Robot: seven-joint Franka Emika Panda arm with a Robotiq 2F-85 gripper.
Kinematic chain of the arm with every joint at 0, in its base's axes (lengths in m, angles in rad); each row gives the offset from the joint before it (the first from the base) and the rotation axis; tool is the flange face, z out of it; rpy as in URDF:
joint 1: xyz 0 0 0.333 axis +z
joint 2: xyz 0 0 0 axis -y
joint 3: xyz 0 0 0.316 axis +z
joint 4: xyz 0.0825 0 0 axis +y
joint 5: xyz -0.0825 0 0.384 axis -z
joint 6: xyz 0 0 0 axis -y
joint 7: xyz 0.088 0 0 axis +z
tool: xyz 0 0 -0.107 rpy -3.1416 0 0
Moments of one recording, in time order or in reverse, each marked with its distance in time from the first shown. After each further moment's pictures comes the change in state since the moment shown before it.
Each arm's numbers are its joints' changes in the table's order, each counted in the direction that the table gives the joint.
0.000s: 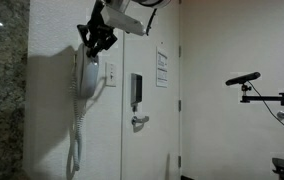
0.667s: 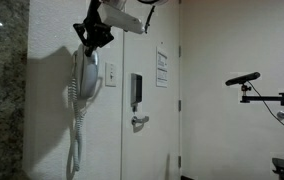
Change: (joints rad) arm 0.034 0.027 -0.020 0.001 0.000 -0.001 -0.001
